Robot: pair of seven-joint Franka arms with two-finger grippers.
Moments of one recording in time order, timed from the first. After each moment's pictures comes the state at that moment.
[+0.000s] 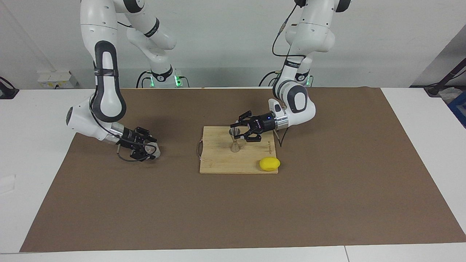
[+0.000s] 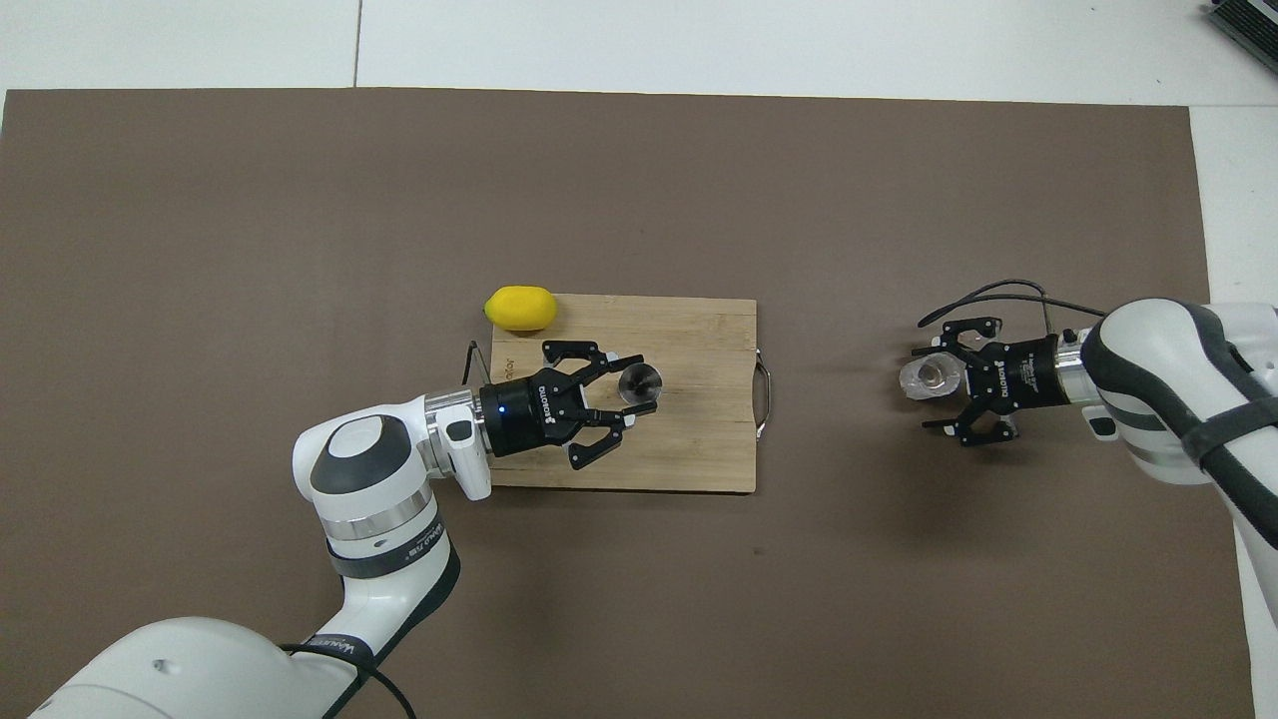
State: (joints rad) left arm -0.52 0.26 0.07 -2.26 -2.08 1.99 2.45; right arm -0.25 0.30 0.09 -2.12 0.78 2.09 0.78
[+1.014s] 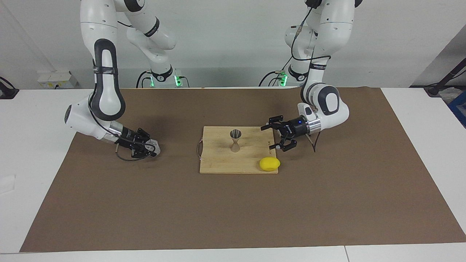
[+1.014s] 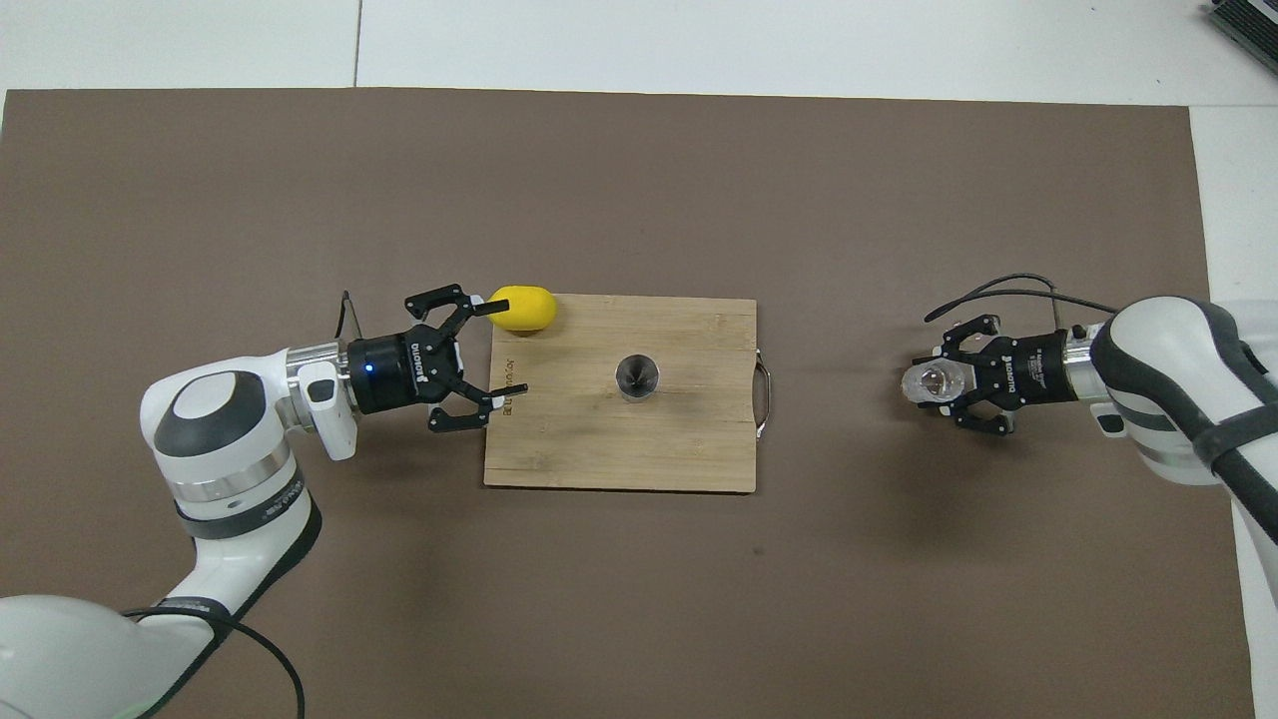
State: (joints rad) left arm -0.23 0.22 0.10 -2.22 -1.70 1.88 2.45; right arm -0.25 0.28 0.08 -2.12 0.78 2.09 0.78
